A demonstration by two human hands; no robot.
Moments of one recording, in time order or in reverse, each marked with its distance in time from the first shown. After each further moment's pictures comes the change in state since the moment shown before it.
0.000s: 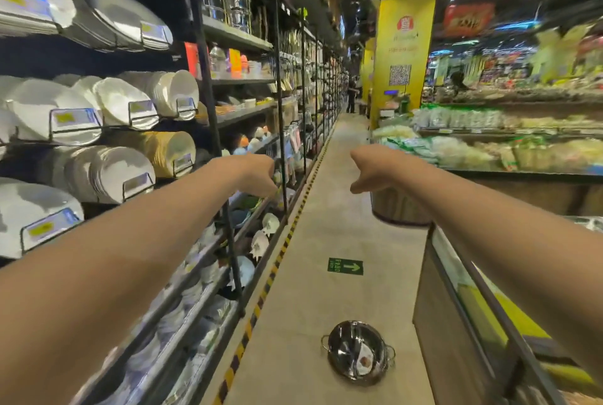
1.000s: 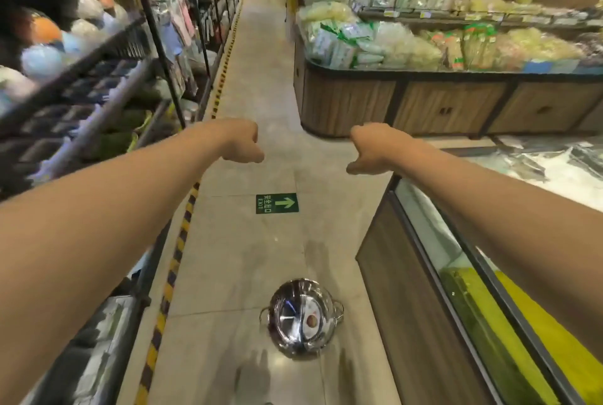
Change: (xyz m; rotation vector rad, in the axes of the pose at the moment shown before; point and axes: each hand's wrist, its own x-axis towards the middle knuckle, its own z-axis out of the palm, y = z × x) left_hand 0.632 0.045 0.175 -0.074 -0.225 0.199; right_hand 0.424 0.260 0.289 0.033 -0.279 0.305
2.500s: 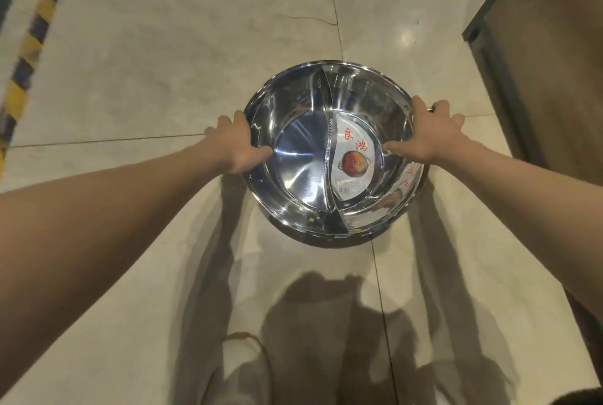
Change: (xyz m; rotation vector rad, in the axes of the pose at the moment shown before) left_hand 0.293 -0.090 0.983 -0.141 -0.197 -0.216; right_hand 0.176 -0.011 1.038 0.318 -0.236 0.355
